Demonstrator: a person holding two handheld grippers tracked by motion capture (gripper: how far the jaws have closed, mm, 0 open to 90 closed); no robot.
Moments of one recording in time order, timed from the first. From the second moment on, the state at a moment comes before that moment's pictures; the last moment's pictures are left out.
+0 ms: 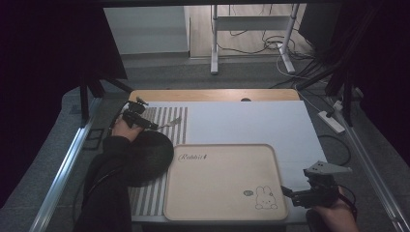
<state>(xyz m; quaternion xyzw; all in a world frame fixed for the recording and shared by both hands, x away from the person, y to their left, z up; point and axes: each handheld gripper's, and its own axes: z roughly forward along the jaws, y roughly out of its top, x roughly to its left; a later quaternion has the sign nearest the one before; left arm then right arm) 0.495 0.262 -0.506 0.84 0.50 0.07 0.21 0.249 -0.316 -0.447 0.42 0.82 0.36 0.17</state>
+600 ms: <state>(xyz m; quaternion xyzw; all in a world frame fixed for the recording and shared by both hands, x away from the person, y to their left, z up) 0.513 0.230 -0.524 0.87 0.47 0.06 0.15 0.249 -0.317 -0.447 0.42 0.82 0.36 0.17</state>
